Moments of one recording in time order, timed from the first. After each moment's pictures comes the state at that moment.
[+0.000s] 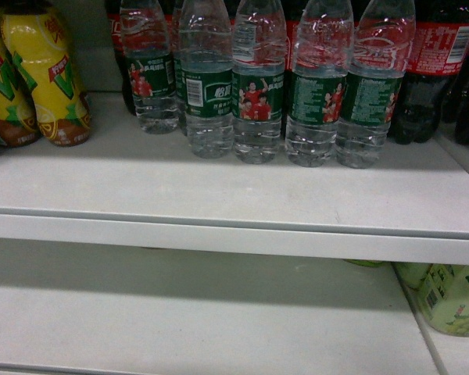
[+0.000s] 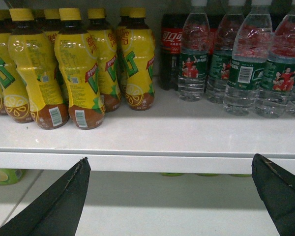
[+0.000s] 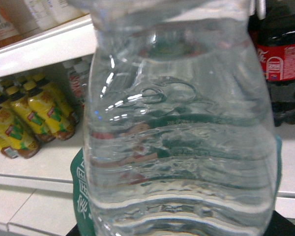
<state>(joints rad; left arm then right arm) 0.00 0.01 0.01 0.00 0.00 0.00 -0.13 0.47 0.43 -0.01 -0.43 0.29</state>
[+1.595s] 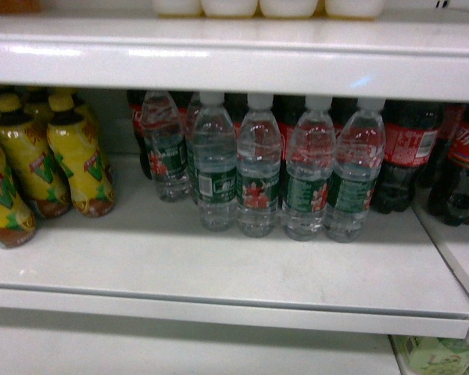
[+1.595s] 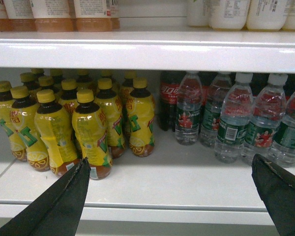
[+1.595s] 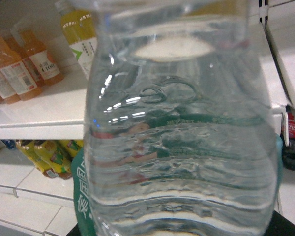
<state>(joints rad) 0.00 0.01 0.01 0.00 0.00 0.00 -0.07 0.44 0.43 -0.03 -0.40 0.31</state>
